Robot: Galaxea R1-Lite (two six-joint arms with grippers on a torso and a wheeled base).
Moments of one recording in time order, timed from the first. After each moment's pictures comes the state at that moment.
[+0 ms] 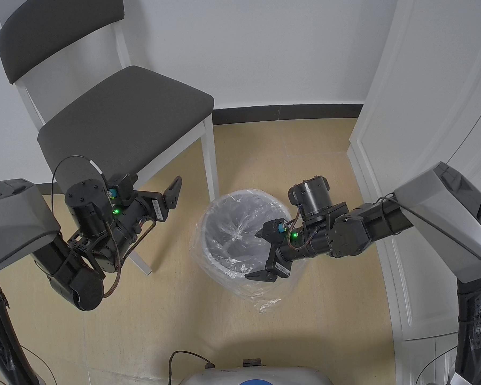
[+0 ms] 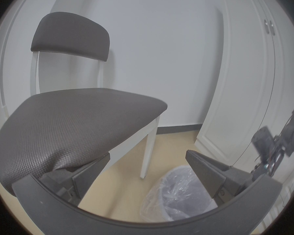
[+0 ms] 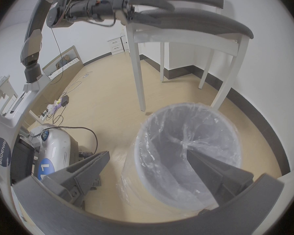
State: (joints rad) left arm -0.33 2.05 -0.65 -1.51 0.15 -0.03; right arm 0.55 2.31 -1.43 -0.16 0.36 -0.75
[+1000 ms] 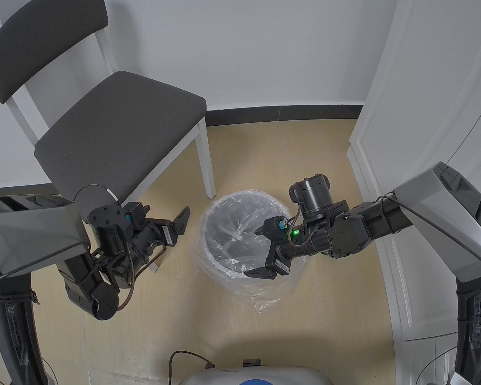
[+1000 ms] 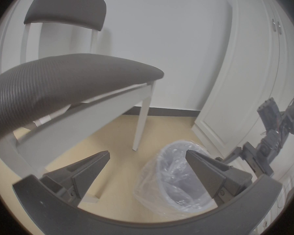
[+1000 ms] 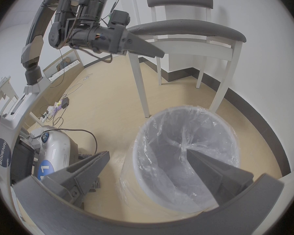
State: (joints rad) left arm -0.33 2.23 -0.64 -1.53 0.07 -0.14; right arm 0.54 2.32 -1.45 -0.17 0.38 -0.74
